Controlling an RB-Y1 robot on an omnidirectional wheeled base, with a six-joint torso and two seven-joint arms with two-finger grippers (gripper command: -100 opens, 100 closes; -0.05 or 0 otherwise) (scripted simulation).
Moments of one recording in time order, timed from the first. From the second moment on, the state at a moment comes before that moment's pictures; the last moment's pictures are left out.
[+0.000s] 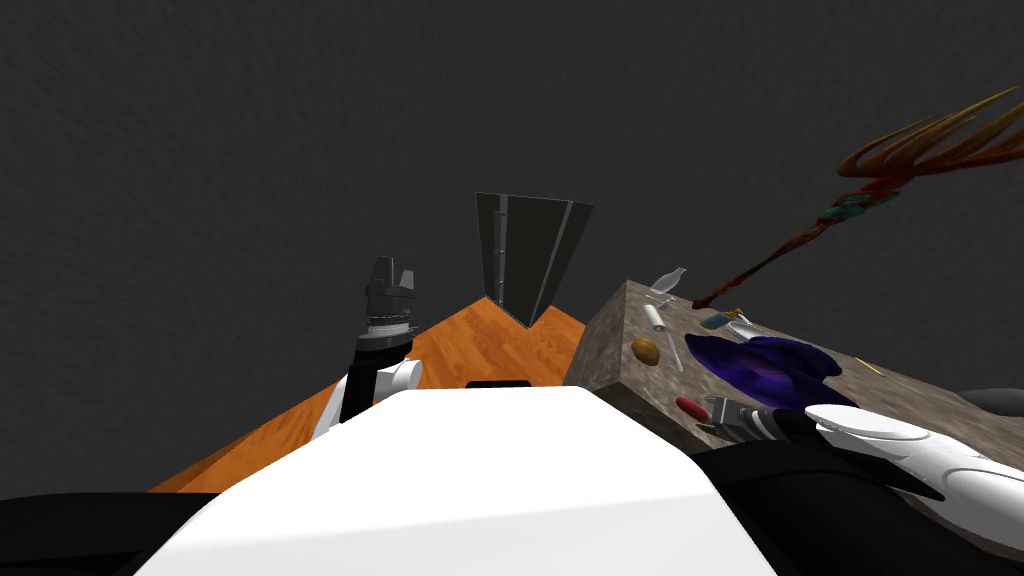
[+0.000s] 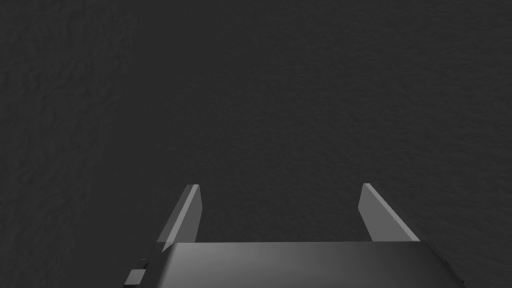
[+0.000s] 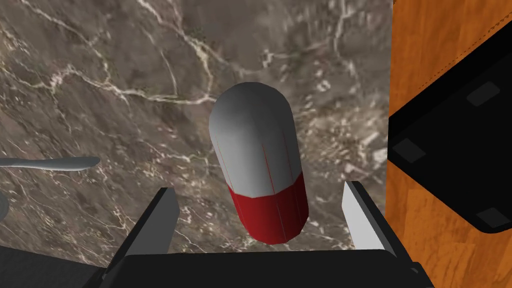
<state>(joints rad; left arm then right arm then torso) 0.48 0.03 0.01 -2.37 -0.07 -0.38 -0.10 0.56 -1.55 0.42 -0.89 0.63 -0.67 0.37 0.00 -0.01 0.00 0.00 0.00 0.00</state>
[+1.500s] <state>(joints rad) 0.48 0.03 0.01 -2.37 -0.07 -0.38 -0.10 0.61 -1.51 0.42 -0.90 0.63 -0.65 0.38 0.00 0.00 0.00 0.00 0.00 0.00</state>
